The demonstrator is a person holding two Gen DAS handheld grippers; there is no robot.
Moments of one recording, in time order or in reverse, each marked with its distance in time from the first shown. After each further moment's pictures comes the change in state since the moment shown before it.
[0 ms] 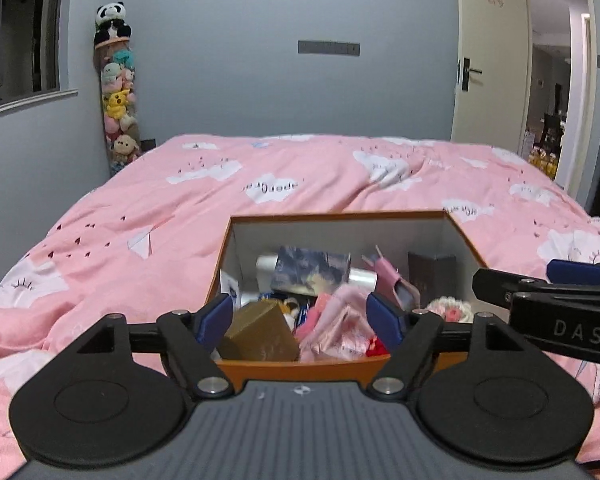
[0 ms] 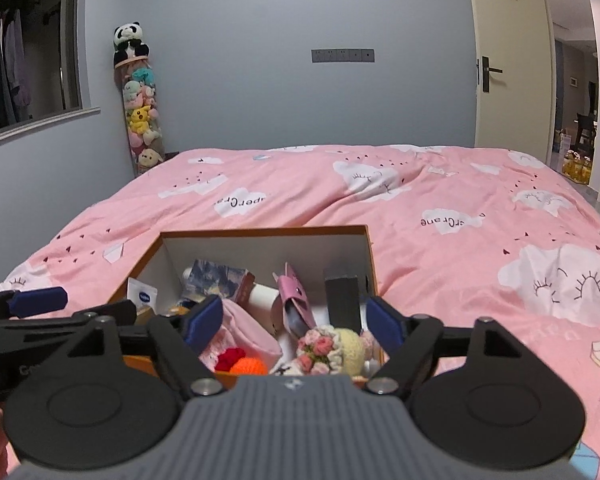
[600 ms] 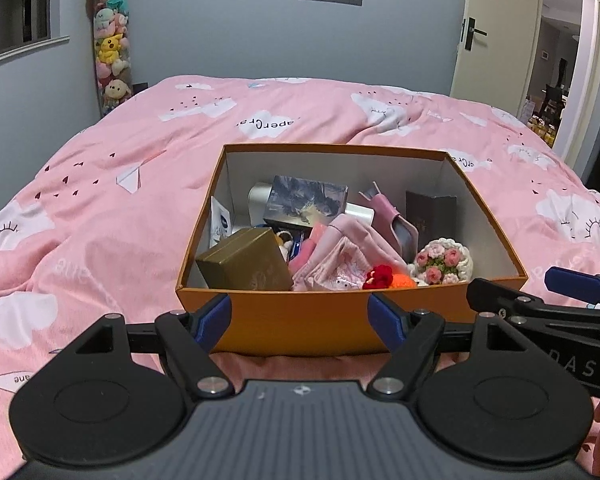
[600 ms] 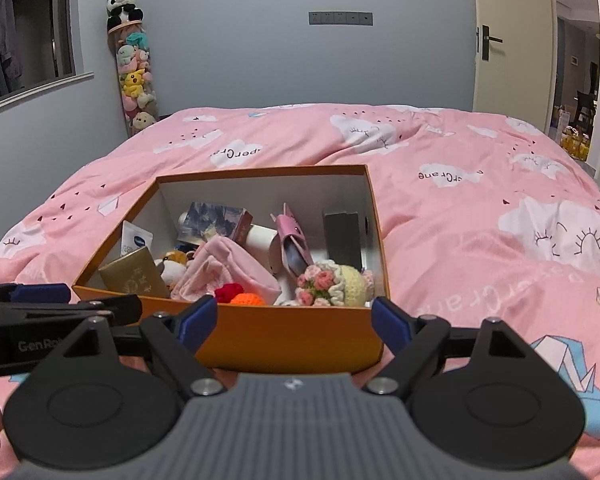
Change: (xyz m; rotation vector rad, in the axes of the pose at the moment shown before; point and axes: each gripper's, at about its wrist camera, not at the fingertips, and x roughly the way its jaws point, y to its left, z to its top) left arm 0.012 0.008 -0.019 -0.038 0.155 -0.031; right arm 0.005 0.005 -0.029 -0.003 0.104 -0.009
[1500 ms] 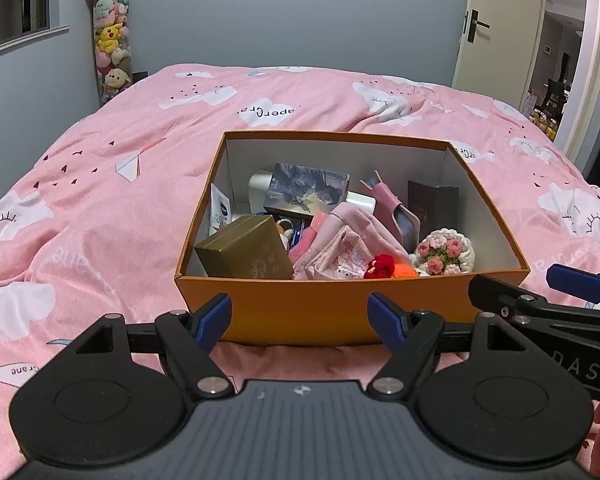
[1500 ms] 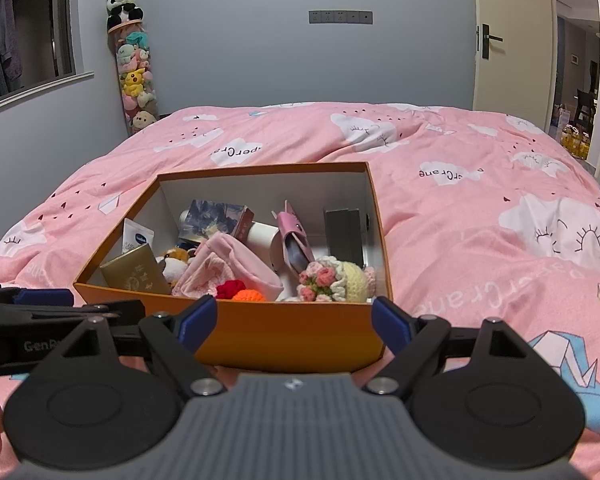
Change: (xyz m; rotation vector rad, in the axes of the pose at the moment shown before) left arm 0.005 0.002 0.000 -0.009 0.035 -0.003; right arm 0.000 0.000 -0.001 0.002 0.003 0.000
